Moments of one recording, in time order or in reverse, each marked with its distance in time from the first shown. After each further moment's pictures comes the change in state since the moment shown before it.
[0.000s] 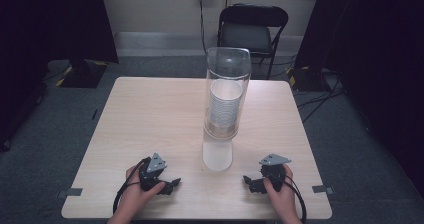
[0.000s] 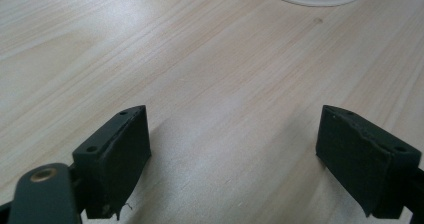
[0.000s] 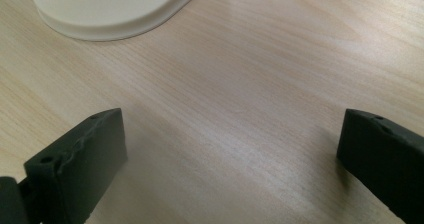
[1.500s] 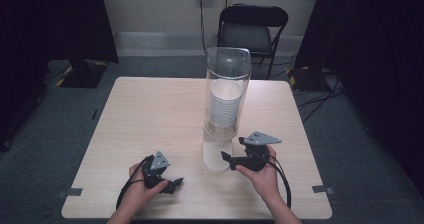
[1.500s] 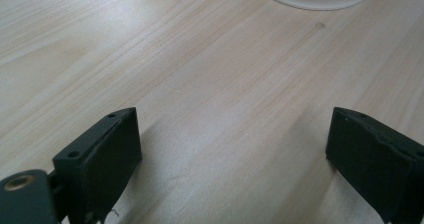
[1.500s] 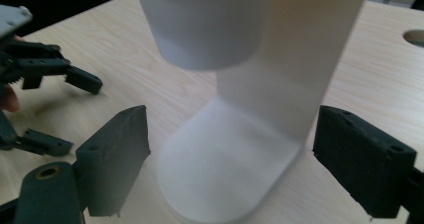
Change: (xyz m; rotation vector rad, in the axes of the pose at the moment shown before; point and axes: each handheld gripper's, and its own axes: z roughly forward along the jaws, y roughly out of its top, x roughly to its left) left arm 0.001 0.007 0.008 0.021 -0.004 0.023; right arm 0.034 0.090 -0.010 -0.275 0.165 -0.003
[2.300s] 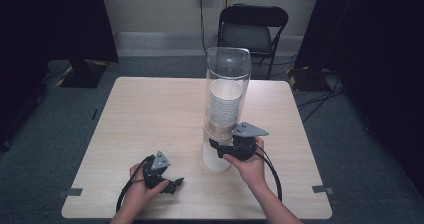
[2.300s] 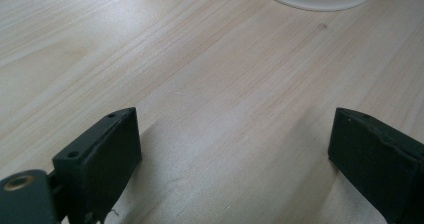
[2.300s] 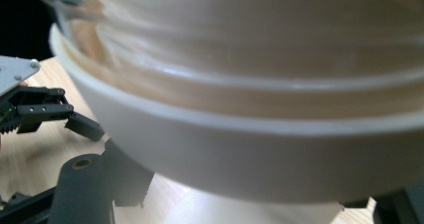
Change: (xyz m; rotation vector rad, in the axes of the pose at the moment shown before) left arm -0.001 0.000 0.001 0.000 0.001 -0.008; right arm 0.012 0.029 0.028 -0.118 0.009 -0.082
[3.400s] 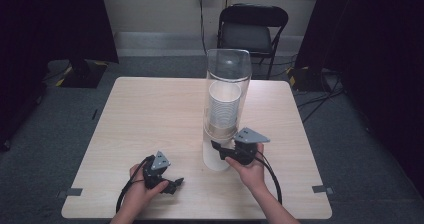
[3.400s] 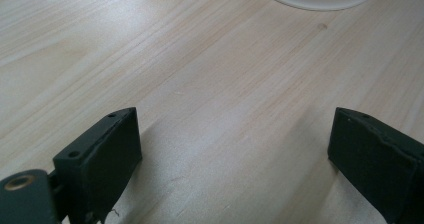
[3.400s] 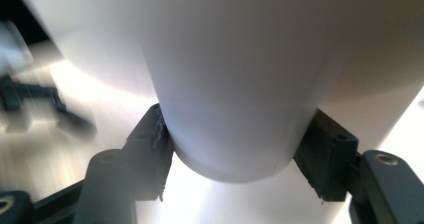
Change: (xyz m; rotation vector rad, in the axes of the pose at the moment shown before) left arm 0.000 0.000 0.000 0.000 0.004 -0.001; right arm -0.004 -0.024 0.004 -0.021 -0.002 -0.008
